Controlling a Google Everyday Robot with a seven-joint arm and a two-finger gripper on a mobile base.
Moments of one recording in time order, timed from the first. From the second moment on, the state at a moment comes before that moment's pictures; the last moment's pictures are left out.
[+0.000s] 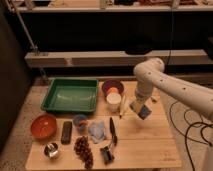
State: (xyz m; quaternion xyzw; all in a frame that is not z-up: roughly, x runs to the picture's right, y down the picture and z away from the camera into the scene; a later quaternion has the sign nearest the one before) arm 0.190 0.073 0.792 -0.32 0.12 0.29 0.89
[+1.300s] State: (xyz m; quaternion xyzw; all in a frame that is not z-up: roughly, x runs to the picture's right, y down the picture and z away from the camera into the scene) arm 0.110 0.041 0.799 -0.35 0.11 0.20 0.91
